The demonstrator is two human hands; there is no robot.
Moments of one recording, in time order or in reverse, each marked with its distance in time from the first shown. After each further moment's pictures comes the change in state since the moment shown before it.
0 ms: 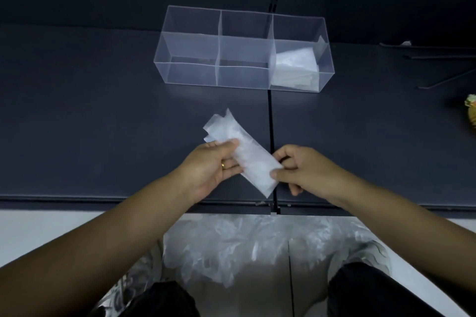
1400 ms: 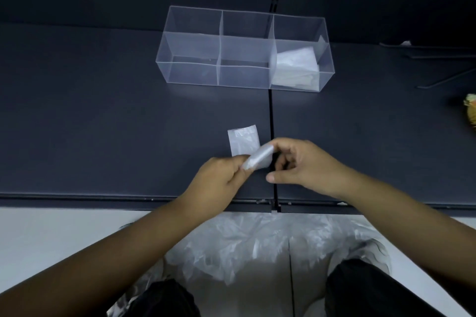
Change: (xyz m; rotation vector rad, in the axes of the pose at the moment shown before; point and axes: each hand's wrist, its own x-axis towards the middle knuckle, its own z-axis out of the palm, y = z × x) left_hand -0.024 -0.024 -0.003 1.159 -0.047 0.682; right_hand -0.005 -0.013 -0.005 -0.072 -0.072 -0.212
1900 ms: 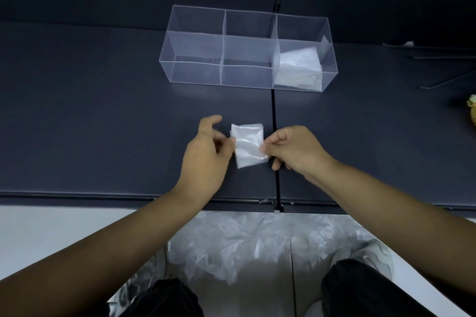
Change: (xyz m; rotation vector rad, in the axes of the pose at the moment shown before) left_hand 0.020 -0.010 -0.009 -0.096 0.370 -0.275; right_hand 0.042 0.003 0.014 0.112 0.335 0.229
